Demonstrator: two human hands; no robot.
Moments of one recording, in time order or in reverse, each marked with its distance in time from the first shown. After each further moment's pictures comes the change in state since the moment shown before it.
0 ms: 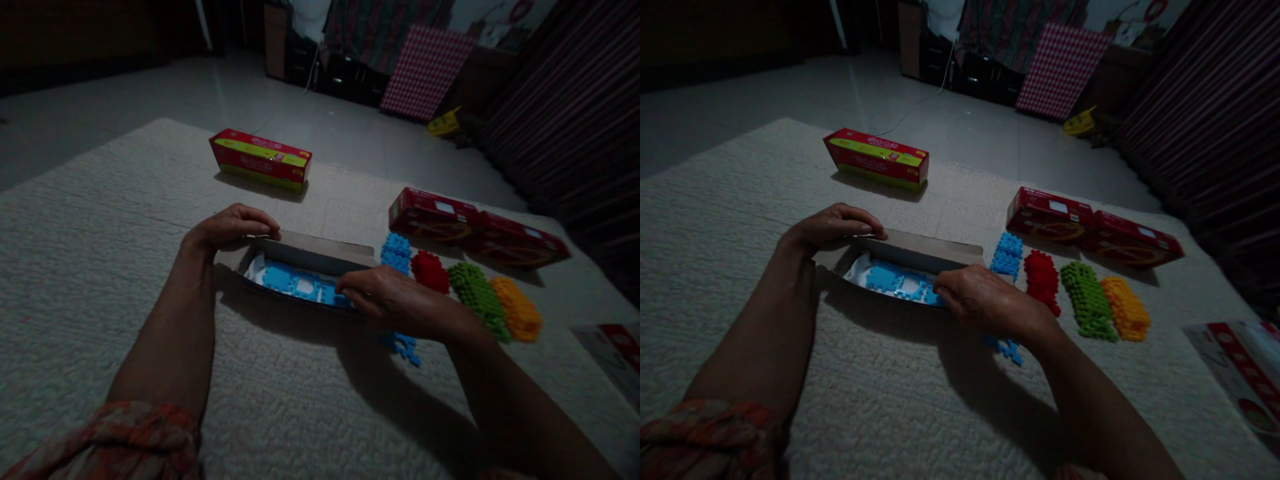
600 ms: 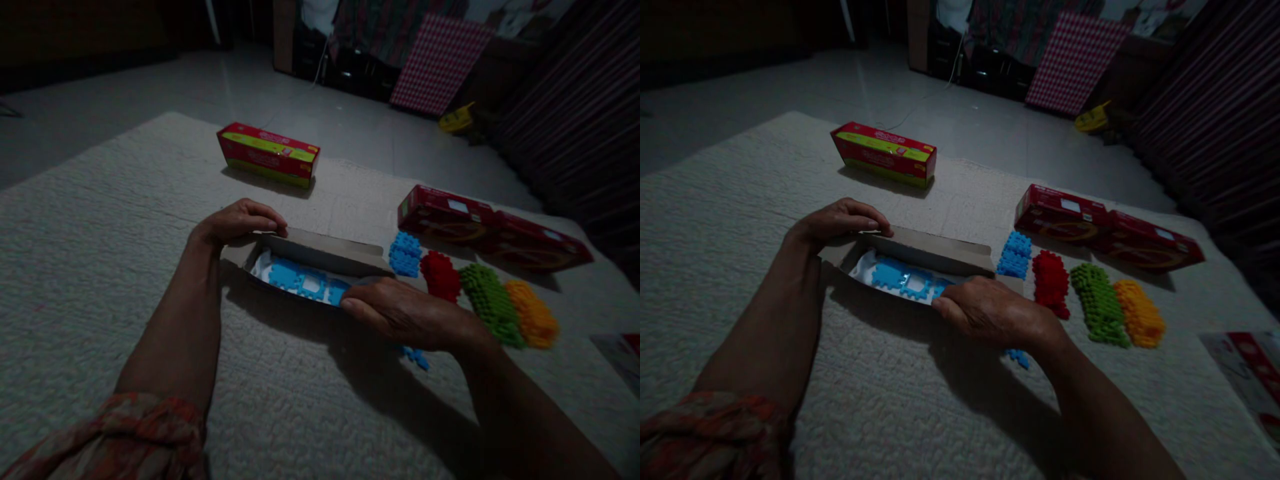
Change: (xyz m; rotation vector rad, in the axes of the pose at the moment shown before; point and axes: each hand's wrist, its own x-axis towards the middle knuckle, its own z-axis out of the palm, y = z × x) left_hand 0.000 0.001 0.000 0.016 -0.028 0.040; right_hand 0.001 -0.006 0.005 -0.008 -0.186 0.036
